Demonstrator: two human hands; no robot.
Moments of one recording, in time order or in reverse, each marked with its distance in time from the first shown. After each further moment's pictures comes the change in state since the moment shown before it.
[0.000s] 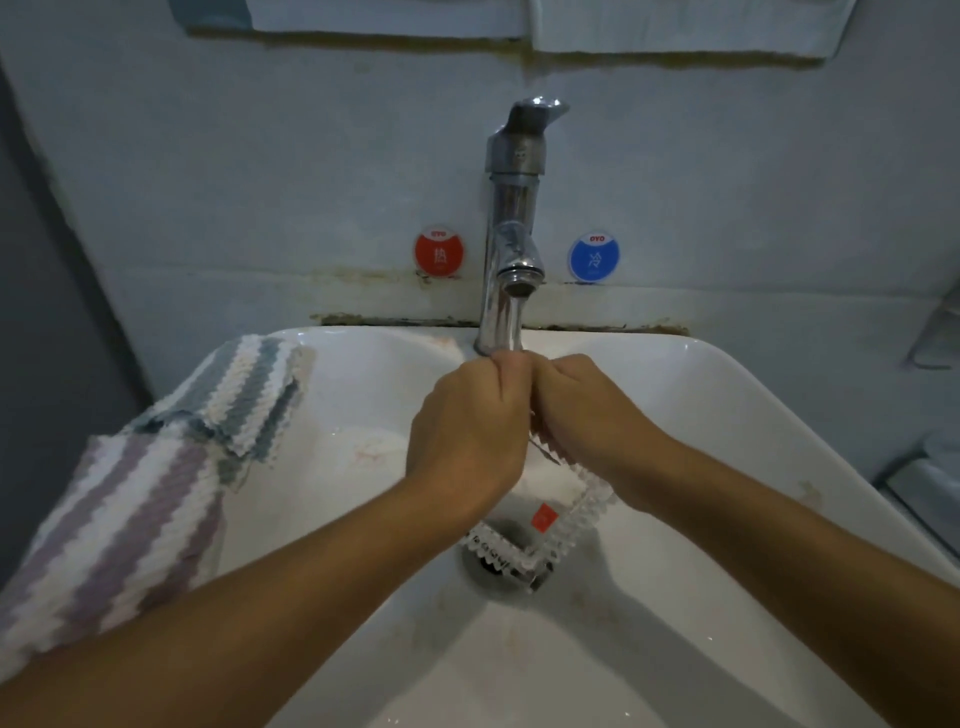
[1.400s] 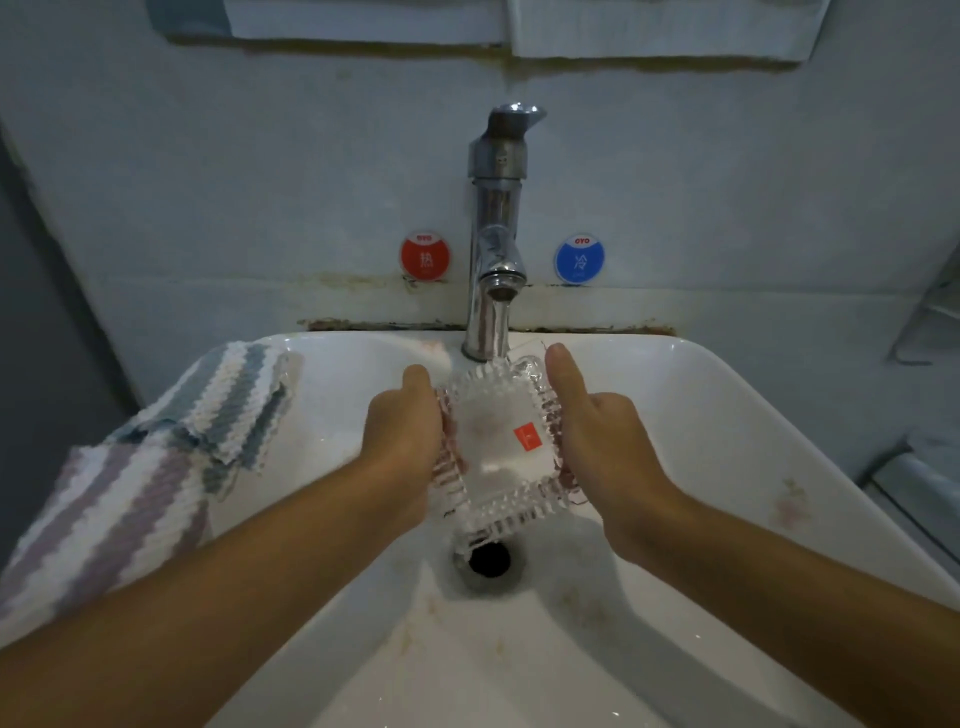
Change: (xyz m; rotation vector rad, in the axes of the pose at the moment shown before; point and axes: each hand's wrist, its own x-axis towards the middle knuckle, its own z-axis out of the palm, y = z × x) left_hand 0.009 -0.018 -0.014 -0.446 0.014 -0.625; right_hand -0.023 0.014 0.002 0.271 0.208 0.195
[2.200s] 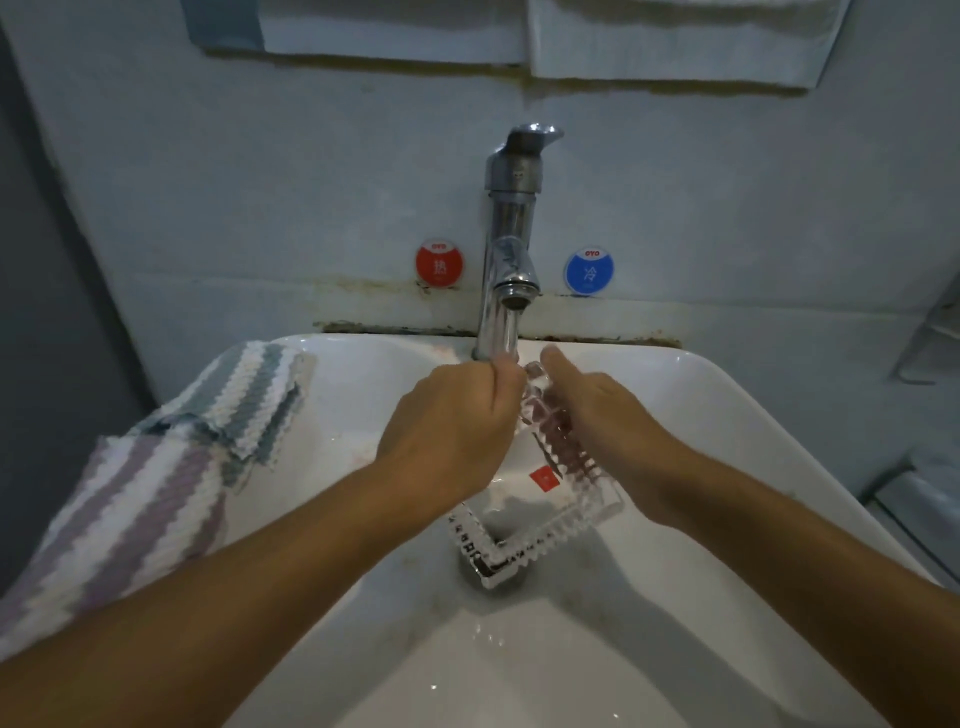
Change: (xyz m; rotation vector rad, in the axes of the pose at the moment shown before) left_hand -0.013 0.012 0.002 0.723 -0.105 0.777; right_hand 0.009 -0.022 -0.011 -0.165 -0.216 -0.042
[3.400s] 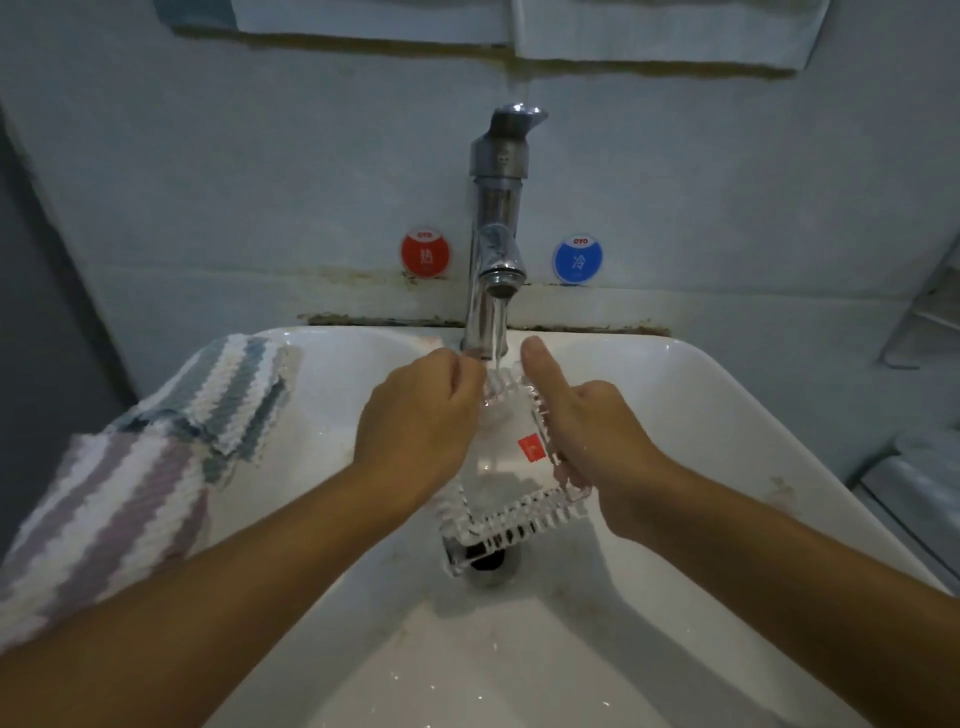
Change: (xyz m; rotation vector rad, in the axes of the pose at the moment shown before) left_hand 0.001 -0.012 0.003 -0.057 0.085 -0.160; right_hand -0.006 0.005 0.012 0.075 0.138 0.106
